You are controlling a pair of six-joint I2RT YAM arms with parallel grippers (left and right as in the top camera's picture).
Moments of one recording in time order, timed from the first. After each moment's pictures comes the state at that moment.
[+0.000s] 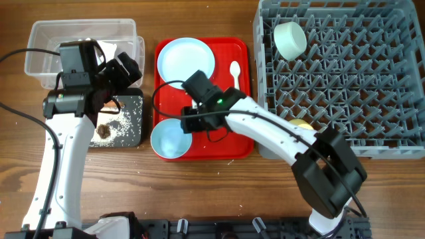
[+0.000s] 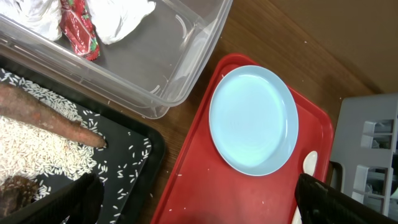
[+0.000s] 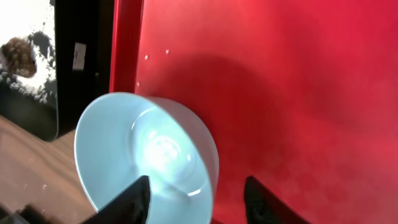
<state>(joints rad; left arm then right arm) 0.05 1.38 1.19 -0.67 0.11 -0.53 0.79 1.92 1.37 -0.61 -0.22 0.64</state>
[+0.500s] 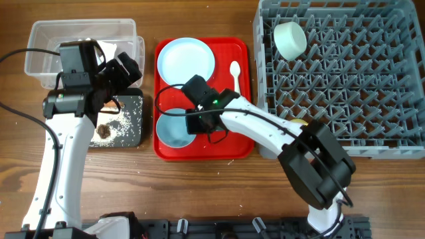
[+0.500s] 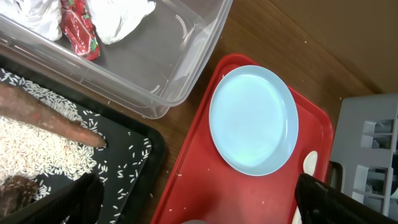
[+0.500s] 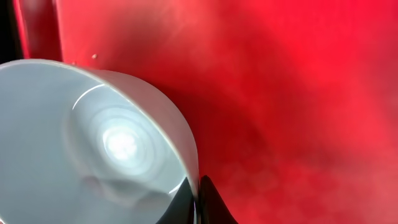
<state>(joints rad) 0.05 1.38 1.19 -0.67 0.11 -0.53 0.77 2.00 1.37 -0.63 -0.18 0.68</state>
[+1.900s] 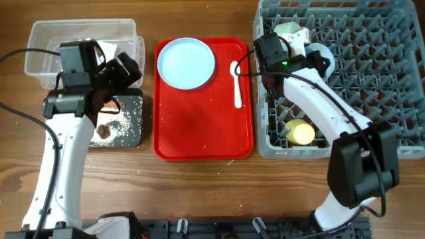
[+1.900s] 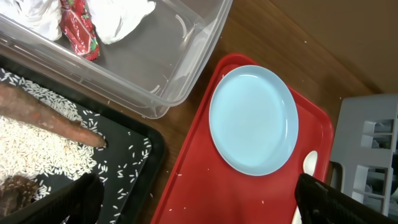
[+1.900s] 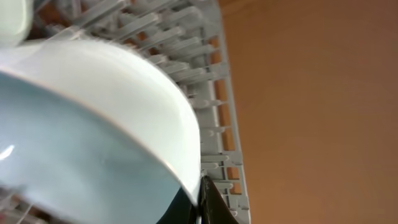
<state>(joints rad) 0.05 1.38 1.19 -0.67 0.11 -0.53 0.36 1.85 1.37 -0.77 1.17 0.01</state>
